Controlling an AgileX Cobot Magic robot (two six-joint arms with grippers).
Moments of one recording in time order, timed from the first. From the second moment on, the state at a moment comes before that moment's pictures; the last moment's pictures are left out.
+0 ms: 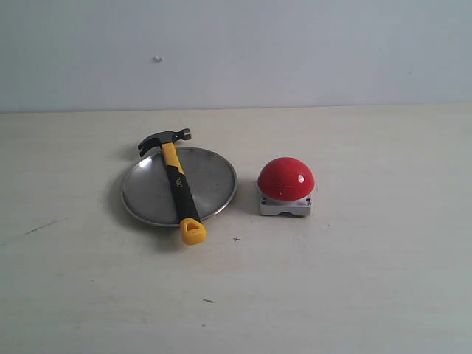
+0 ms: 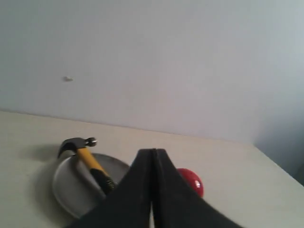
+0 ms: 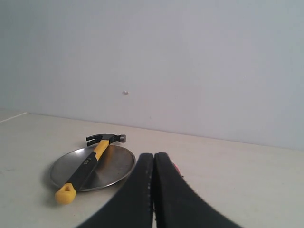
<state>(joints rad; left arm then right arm) -0.41 0.39 -0.20 0.46 -0.09 -0.85 0.20 0.02 0.00 -1.74 -0.10 1.80</state>
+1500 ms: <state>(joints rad) -0.14 0.10 0.00 0.29 -0.05 -0.45 0.20 0.02 0.00 -1.74 -0.10 1.80</state>
